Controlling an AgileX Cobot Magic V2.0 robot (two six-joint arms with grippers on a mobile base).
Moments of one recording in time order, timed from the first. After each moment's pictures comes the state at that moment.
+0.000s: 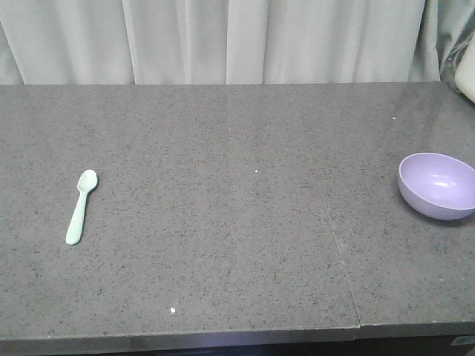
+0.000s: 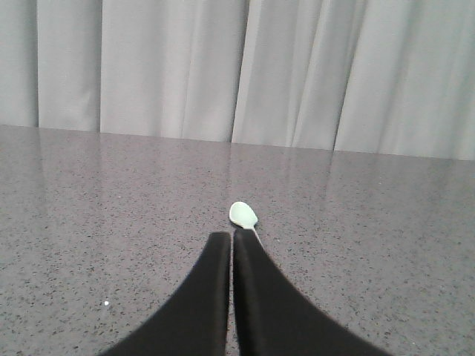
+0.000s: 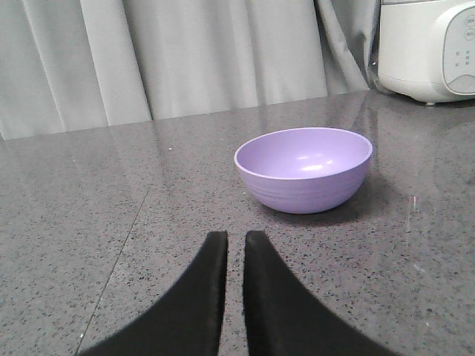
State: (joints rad) left arm -0.02 -0.01 0.02 0.20 0.06 -0.39; right arm 0.02 -0.01 0.03 -0.30 0.13 0.37
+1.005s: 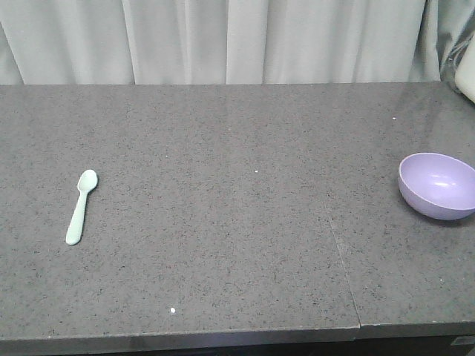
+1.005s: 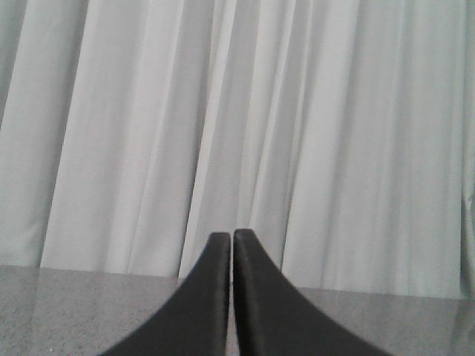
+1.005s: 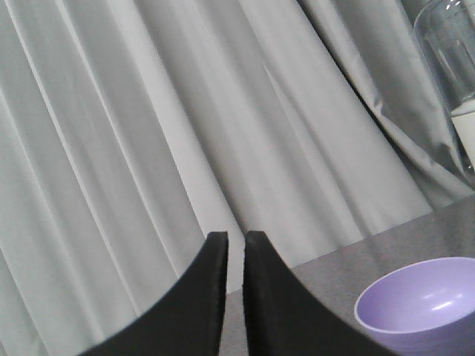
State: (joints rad) left arm -0.02 -0.01 0.02 0.20 -0.29 -0.46; right arm 0.02 -0.01 0.03 -0.10 -0.26 0.52
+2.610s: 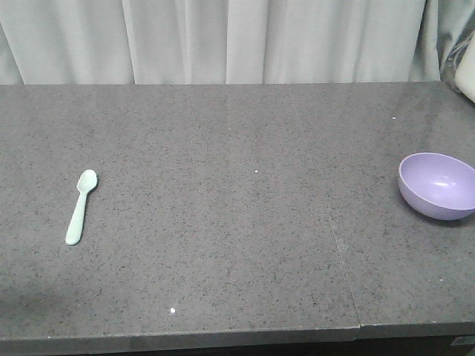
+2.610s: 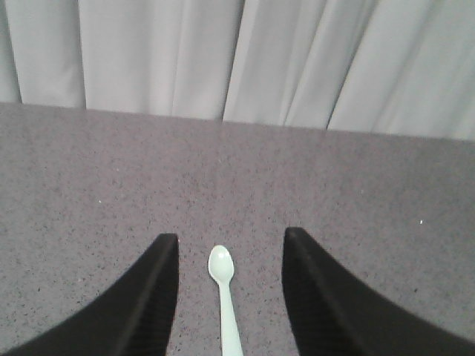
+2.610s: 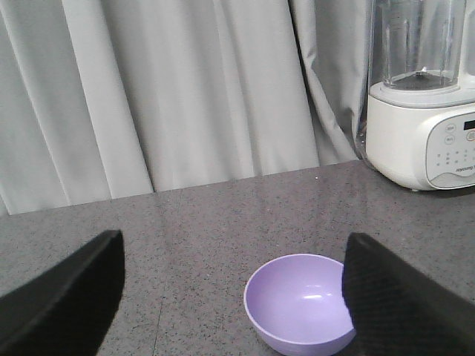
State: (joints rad) left arm -0.02 0.82 -1.05 -0.04 0.68 -0.19; right arm 0.02 0.45 -0.65 -0.24 0.38 0.32
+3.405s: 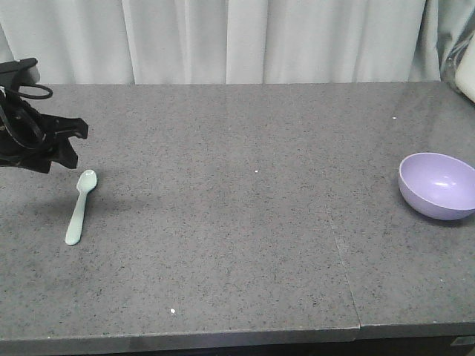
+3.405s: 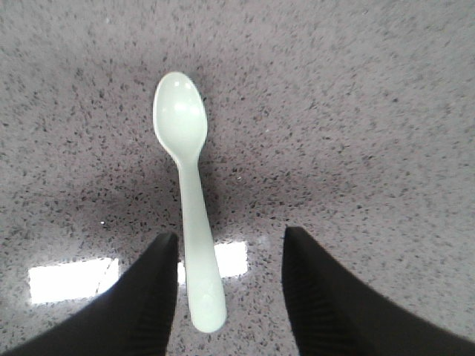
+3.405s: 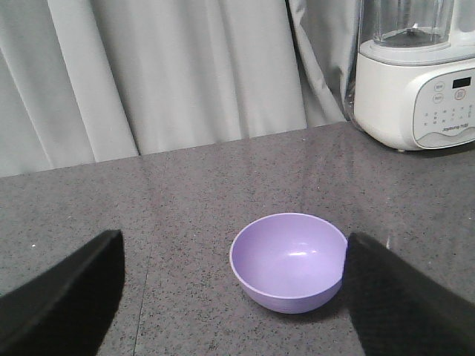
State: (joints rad) left arm -0.02 1.69 -1.48 -0.21 1.05 -0.06; right arm 0.02 0.45 -0.65 -0.24 0.47 0.31
